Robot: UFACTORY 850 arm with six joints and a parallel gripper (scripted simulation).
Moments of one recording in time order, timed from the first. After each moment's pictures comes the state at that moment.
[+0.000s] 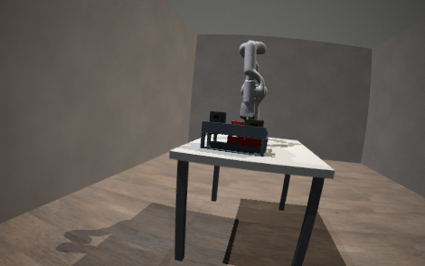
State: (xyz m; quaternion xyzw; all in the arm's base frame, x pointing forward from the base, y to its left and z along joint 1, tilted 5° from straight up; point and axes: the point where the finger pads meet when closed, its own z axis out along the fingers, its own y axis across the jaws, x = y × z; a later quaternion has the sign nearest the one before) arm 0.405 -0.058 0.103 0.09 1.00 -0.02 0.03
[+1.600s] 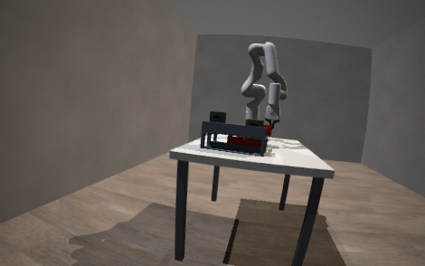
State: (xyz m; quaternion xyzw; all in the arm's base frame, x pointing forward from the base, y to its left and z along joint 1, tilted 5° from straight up) arm 0.419 0.126 0.091 0.09 1.00 -0.03 0.03
